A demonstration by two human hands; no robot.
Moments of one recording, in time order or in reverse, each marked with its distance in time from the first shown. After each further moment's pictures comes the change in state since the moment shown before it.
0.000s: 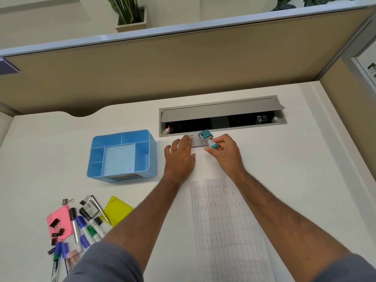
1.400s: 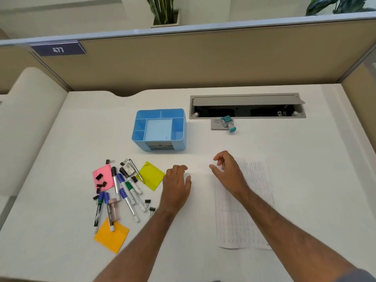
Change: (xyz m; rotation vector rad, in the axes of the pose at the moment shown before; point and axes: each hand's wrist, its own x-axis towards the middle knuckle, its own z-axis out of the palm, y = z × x) left_hand -0.218 -0.065 0.006 -0.340 0.296 -0.084; right_hand -0.153 -0.001 0.040 -0.173 -0.202 -0.185
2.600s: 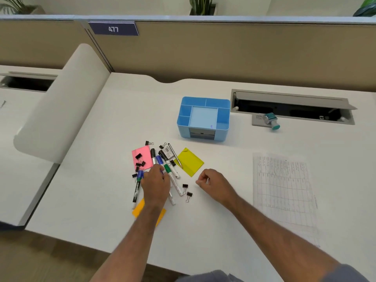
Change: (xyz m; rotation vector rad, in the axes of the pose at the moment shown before) left_hand -0.051 -0.166 -0.074 -0.007 0.172 -0.514; right_hand -0.051 -0.060 0.152 -0.134 -0.376 -0.092
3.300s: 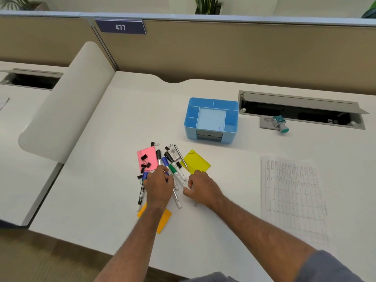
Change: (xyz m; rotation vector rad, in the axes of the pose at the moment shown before) left_hand 0.007 -0.007 -0.009 -0.047 -0.036 -0.007; right_hand 0.023 -0.047 0.047 -0.368 -0.101 -0.052
